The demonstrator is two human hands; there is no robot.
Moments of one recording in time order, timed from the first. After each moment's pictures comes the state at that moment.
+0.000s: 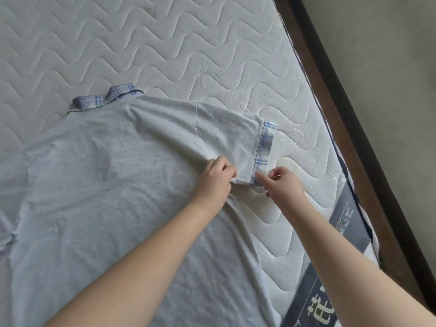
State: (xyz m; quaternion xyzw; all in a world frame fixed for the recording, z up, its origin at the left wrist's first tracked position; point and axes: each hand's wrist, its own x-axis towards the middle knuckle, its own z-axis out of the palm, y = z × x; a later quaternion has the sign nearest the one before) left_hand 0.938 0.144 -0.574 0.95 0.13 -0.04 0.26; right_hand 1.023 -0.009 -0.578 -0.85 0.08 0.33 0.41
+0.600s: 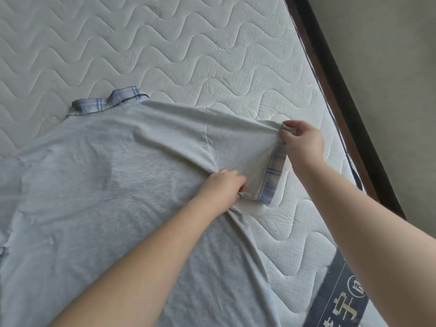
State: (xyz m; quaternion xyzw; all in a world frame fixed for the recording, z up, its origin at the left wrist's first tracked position) left_hand 0.964 0.171 -0.592 0.95 0.04 -0.20 0.22; right_hand 1.127 0.042 -0.587 -0.85 0.08 0.19 0.49
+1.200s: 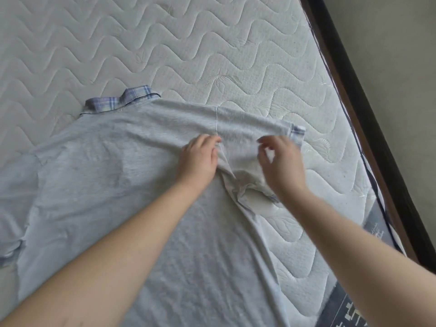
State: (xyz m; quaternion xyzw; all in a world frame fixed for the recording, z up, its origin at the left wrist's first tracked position) left_hand 0.960 0.238 -0.594 0.95 0.20 0.06 0.25; right_hand 1.053 0.068 -0.571 -0.91 -0.23 0.10 0.33
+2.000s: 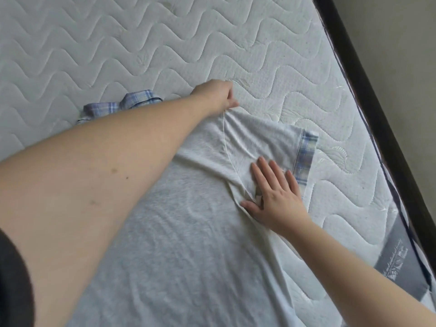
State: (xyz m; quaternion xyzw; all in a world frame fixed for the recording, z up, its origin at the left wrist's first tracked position) left_hand 1.119 0.333 -0.586 0.95 0.16 -0.18 0.17; right_hand 1.017 0.052 -0.622 -0.90 -0.35 0.23 0.08
